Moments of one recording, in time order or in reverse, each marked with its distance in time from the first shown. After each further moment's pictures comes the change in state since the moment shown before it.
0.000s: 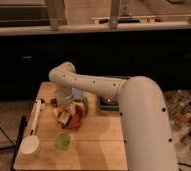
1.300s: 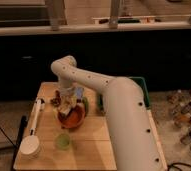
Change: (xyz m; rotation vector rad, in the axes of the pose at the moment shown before) arm 0.044 -0.042 0.006 -0.041 -0.016 -0.003
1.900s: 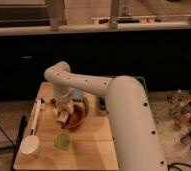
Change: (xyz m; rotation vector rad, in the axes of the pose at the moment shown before) arm -0.036 0.032 0.009 -0.032 0.004 -0.054
